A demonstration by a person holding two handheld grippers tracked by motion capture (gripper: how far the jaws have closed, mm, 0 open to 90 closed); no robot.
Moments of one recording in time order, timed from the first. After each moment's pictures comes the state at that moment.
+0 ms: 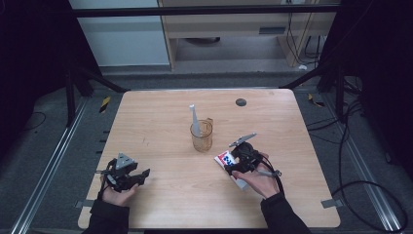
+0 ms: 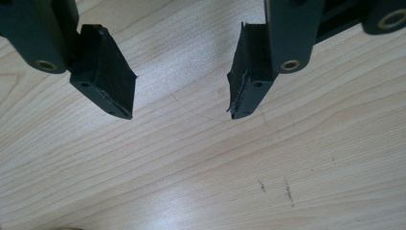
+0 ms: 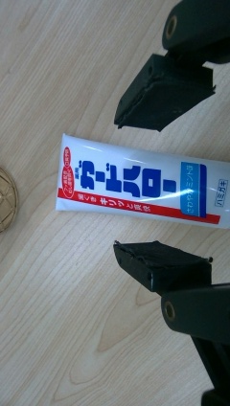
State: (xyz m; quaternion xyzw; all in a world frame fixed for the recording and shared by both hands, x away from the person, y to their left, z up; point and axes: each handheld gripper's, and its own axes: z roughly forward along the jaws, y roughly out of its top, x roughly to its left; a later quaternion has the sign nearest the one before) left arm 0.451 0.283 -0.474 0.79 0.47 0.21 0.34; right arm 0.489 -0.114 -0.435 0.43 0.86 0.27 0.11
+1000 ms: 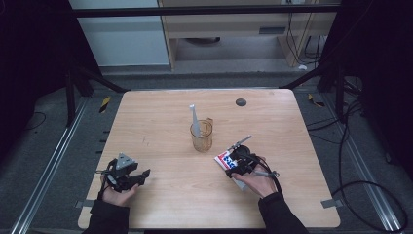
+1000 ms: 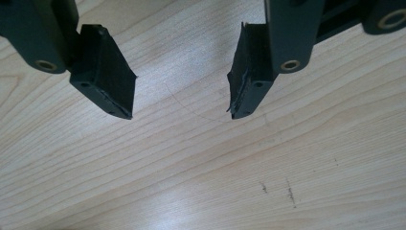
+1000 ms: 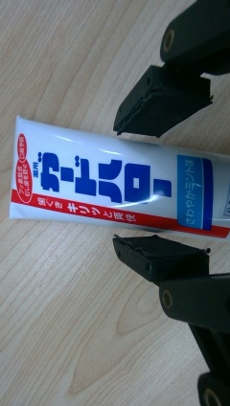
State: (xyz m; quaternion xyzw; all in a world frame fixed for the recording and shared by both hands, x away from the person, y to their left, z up) left arm 0.451 0.282 -0.475 0.79 0.46 0.21 0.34; right arm 0.499 -0.111 -0.463 0.44 0.87 0.22 0.08
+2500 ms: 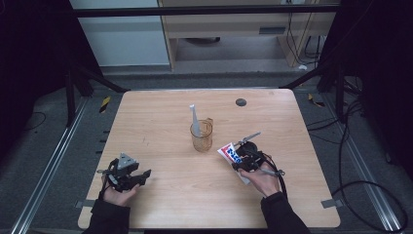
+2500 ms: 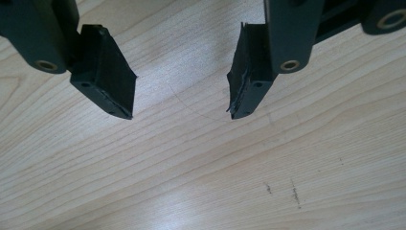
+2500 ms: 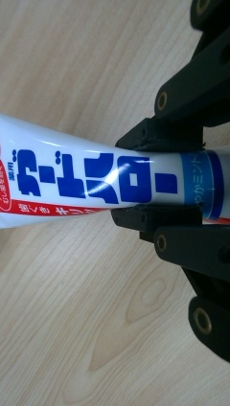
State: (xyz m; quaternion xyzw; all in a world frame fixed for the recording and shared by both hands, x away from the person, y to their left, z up) left arm 0.451 0.280 -0.476 0.79 0.46 0.21 0.34; right arm 0.497 -0.128 -0.444 0.45 0.85 0.25 0.08
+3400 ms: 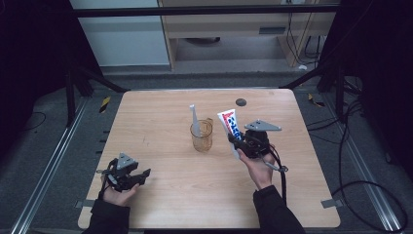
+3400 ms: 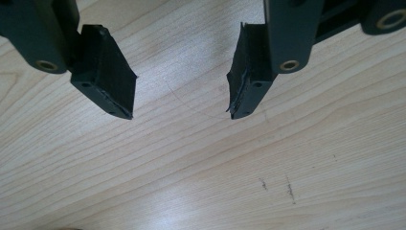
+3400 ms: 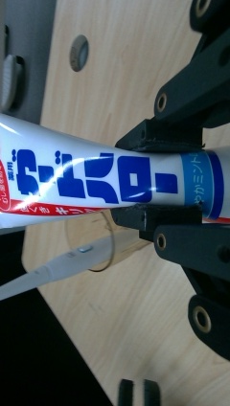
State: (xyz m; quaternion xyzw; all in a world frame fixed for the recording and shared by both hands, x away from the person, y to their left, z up) left arm 0.451 0.281 -0.474 0.79 0.46 0.22 0.34; right arm 0.494 -0.132 -0.393 0.45 0.72 0.48 0.20
